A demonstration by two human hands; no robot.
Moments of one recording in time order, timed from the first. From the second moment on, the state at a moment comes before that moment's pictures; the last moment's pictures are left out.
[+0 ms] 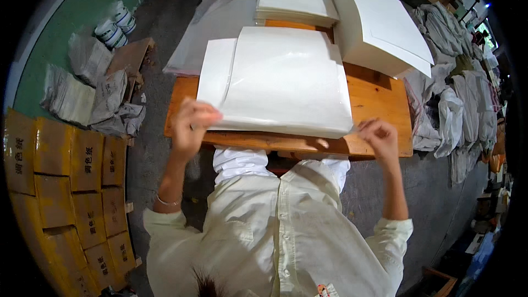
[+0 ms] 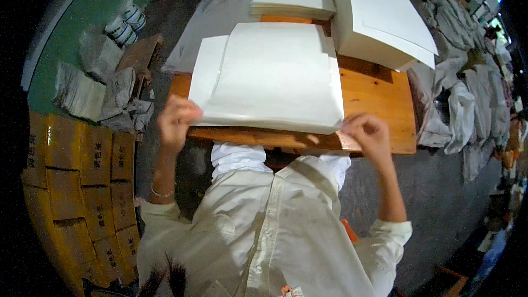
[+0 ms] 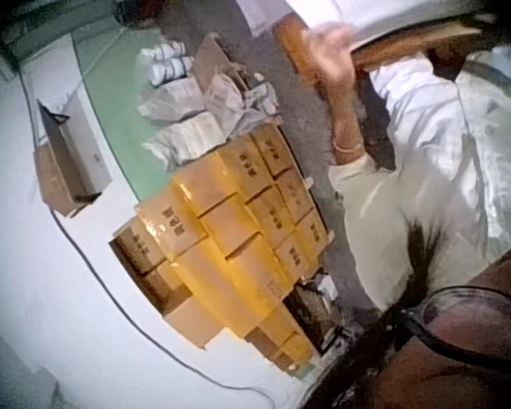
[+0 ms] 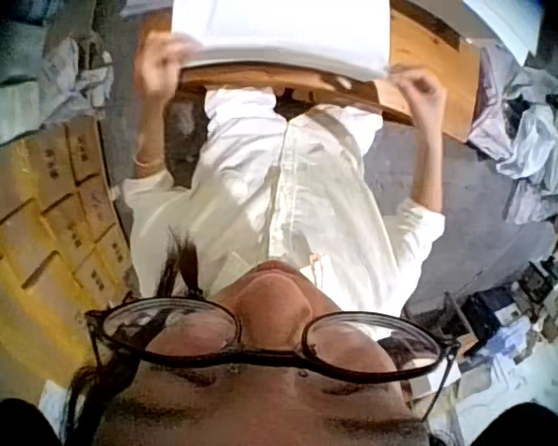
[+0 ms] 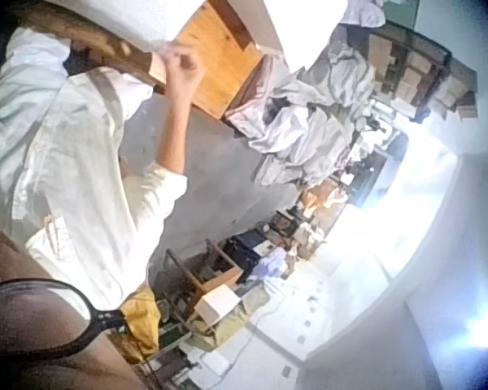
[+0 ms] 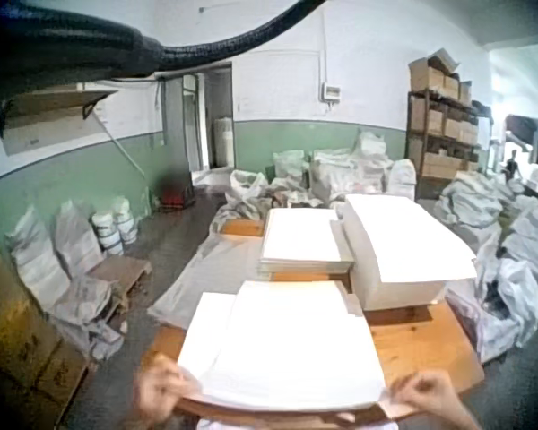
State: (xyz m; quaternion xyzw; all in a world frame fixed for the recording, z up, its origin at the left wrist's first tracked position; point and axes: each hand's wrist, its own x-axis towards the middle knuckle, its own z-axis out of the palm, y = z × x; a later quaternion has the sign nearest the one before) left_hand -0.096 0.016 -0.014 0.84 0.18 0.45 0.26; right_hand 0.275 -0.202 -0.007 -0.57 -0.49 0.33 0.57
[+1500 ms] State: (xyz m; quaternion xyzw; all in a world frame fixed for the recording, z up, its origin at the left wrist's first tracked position) left_hand -0.092 -0.043 -0.090 0.77 0.21 0.48 0.36; right_hand 0.254 -0.246 -0.102 -0.55 -0.45 0.24 0.66
